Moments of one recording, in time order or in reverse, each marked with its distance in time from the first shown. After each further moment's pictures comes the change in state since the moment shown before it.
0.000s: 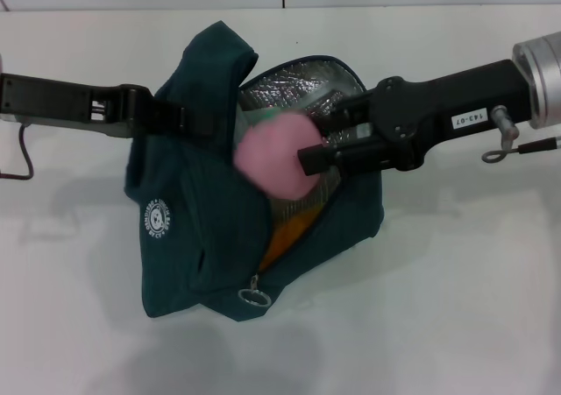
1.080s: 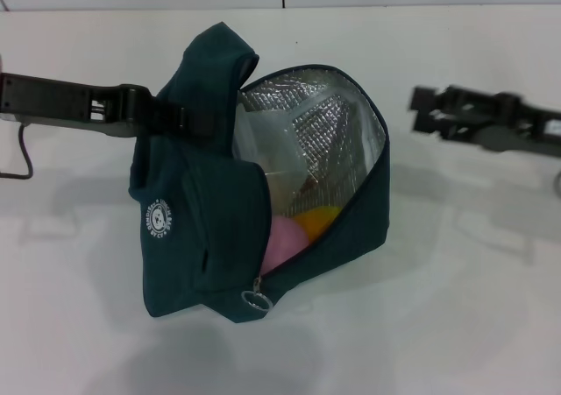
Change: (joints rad) left arm -0.001 0.002 0.001 0.000 0.000 0.000 0.000; right arm -0.152 -0.031 0.310 0.406 0.058 0.068 0.267
